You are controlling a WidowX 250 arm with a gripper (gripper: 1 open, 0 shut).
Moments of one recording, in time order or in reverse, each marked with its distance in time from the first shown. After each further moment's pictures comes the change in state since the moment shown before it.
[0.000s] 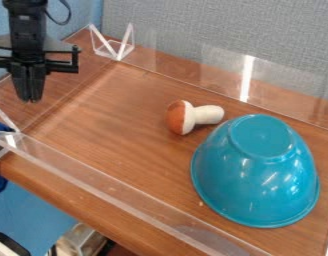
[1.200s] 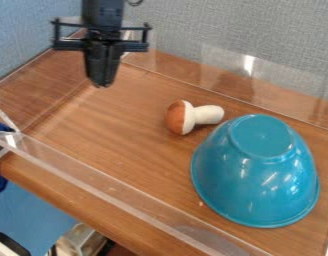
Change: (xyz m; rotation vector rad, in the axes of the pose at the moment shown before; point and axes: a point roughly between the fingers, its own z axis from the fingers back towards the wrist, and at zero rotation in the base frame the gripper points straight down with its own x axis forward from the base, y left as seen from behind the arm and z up) arm -0.006 -0.077 0.027 0.051 0.195 0.352
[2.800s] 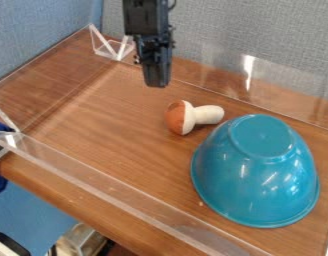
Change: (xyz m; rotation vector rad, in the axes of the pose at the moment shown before) arm 0.002 -0.080 -0.016 -0.057 0.212 0.610
